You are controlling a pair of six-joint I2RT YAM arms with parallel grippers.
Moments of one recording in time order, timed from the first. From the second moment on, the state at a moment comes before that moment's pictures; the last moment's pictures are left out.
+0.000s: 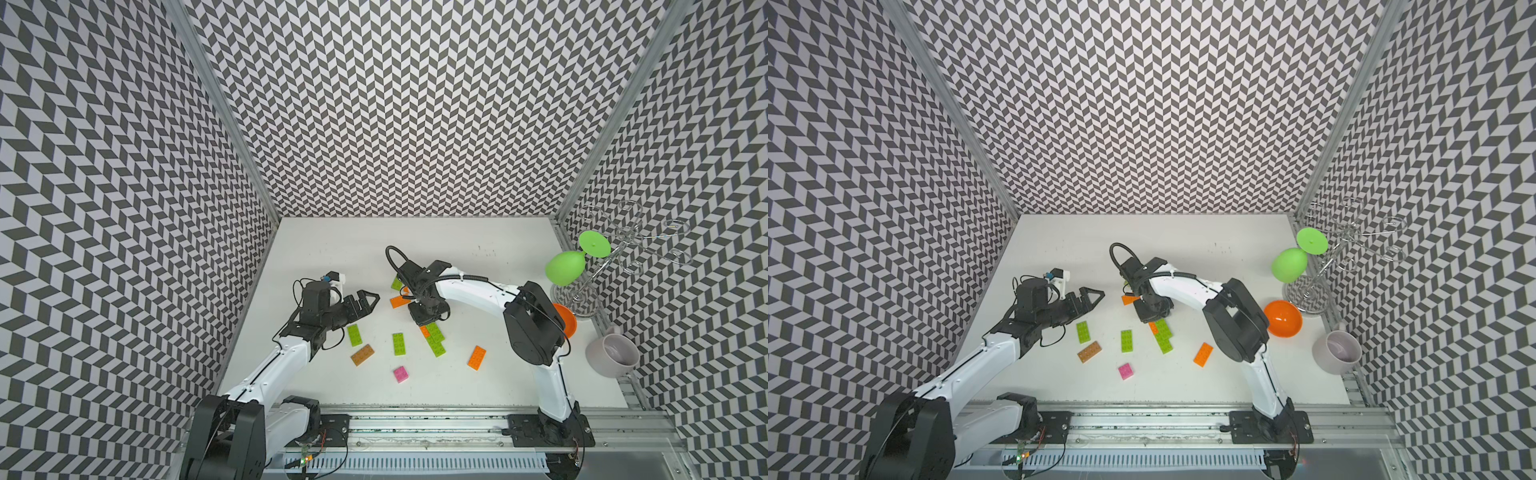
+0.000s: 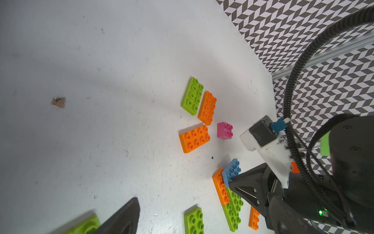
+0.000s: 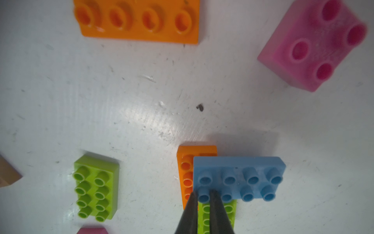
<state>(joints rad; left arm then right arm) -0.18 1.11 0.50 -0.01 0.51 -0.67 0.81 2.10 1.67 -1.07 0.01 0.39</state>
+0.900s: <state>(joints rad) -0.18 1.13 0.49 0.00 0.52 -0.67 0.78 2.11 1.68 -1.07 -0.02 0.37</state>
